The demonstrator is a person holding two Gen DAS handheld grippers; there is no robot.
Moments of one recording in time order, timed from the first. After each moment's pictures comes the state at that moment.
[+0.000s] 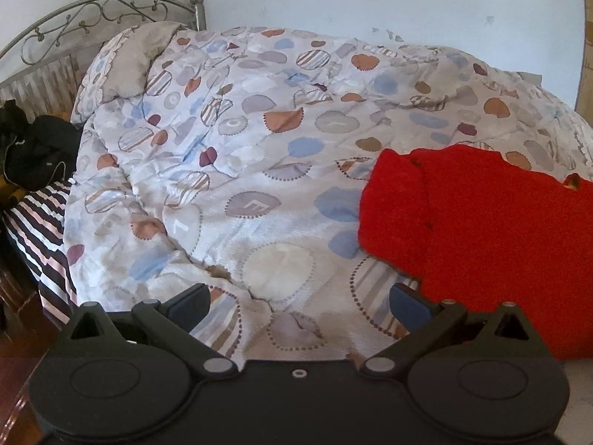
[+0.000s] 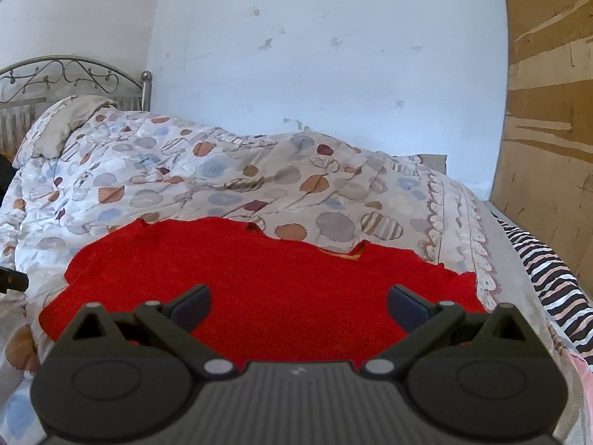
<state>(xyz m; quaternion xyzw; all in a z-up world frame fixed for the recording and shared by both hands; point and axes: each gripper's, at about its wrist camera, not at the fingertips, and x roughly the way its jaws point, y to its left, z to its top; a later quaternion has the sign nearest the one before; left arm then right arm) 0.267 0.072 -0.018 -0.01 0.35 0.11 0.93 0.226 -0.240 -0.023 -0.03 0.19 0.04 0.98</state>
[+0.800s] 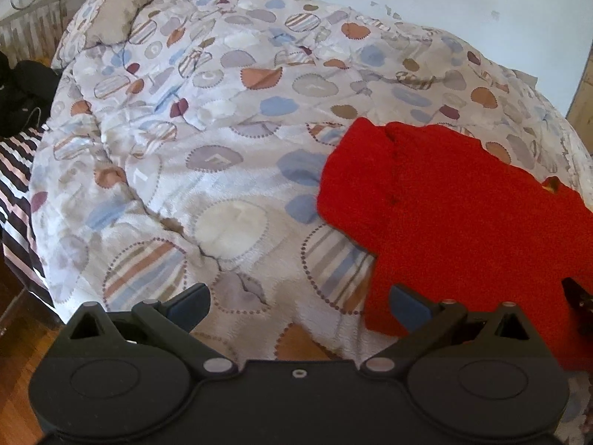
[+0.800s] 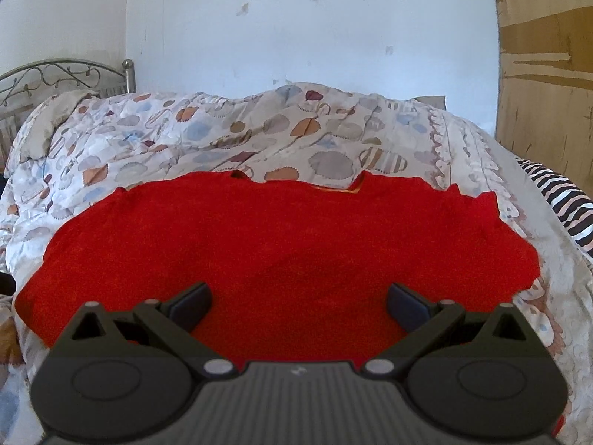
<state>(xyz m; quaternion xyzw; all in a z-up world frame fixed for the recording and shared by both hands) 0.276 0.060 -0.028 -0.08 0.40 0.08 0.91 0.252 -0.264 -0.071 0.03 0.24 0.05 0.97</state>
